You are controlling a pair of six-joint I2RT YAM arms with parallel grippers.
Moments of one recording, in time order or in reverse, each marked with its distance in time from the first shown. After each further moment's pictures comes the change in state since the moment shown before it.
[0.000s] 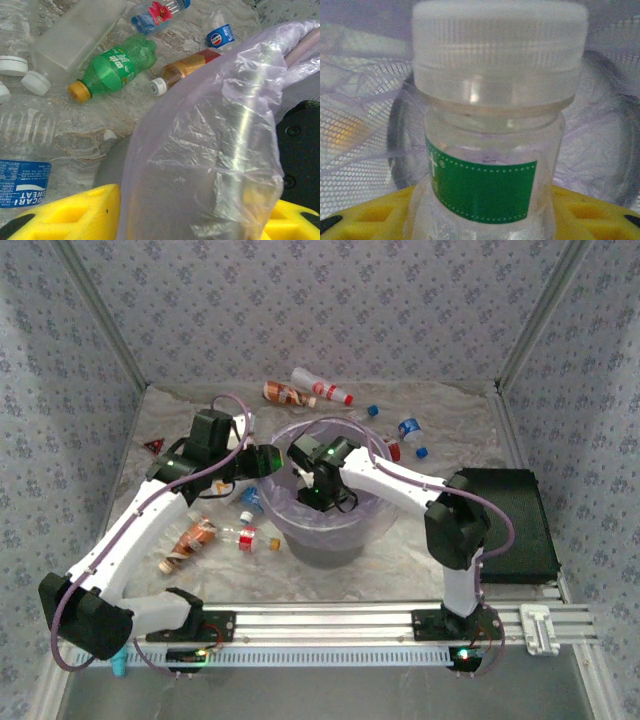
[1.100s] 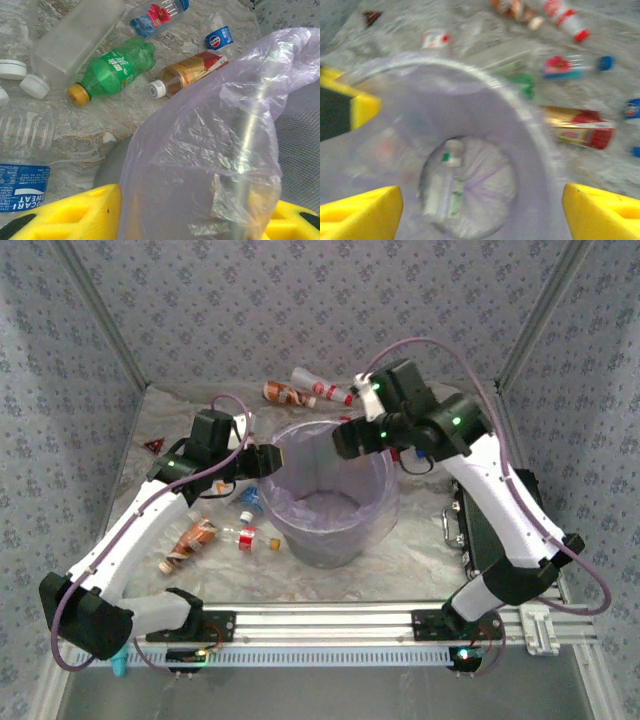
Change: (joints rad) left arm -0.002 0.000 -0.006 0.018 -0.003 0.001; right arm -0.227 -0.373 0.395 -0.232 0.092 -0.086
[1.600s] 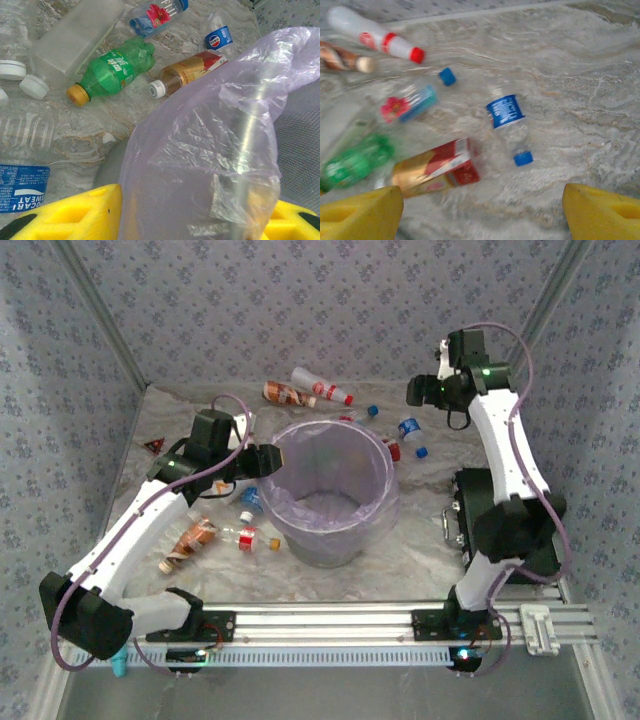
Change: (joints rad) left arm -0.001 0.001 0.000 0.001 0.001 0.003; right arm -0.547 0.264 -0.069 0.222 -0.065 -0.038
